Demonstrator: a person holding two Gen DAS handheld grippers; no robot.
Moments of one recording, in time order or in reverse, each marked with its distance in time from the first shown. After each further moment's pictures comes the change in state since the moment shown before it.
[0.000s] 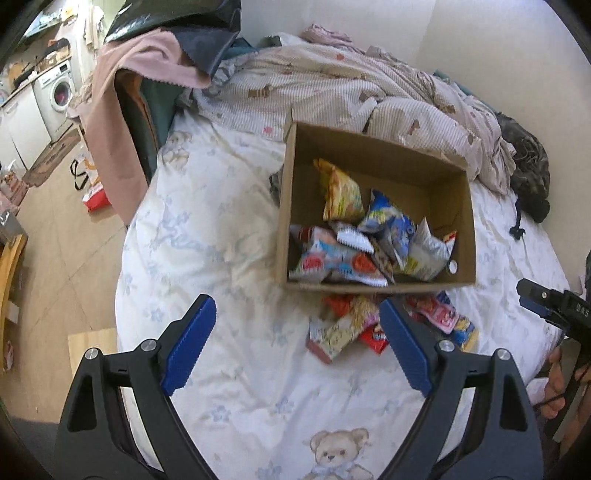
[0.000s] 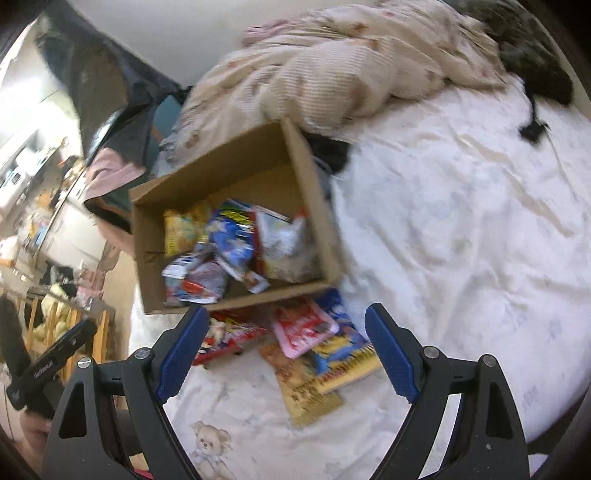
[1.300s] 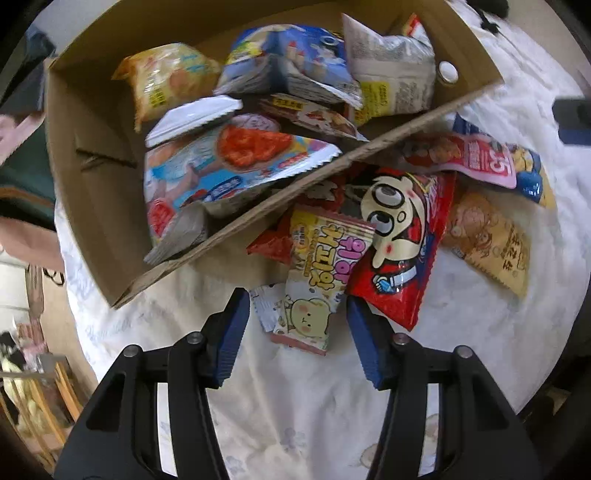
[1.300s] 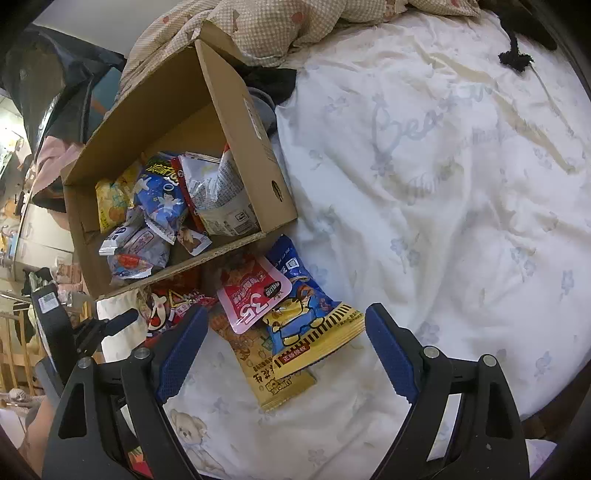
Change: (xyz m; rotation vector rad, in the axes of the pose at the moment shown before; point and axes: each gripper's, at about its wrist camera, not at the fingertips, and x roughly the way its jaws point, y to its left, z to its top) left arm 0.149 -0.090 -0.042 0.616 0.352 0.060; right arm 0.050 -0.019 -0.008 0.073 0.188 -0.093
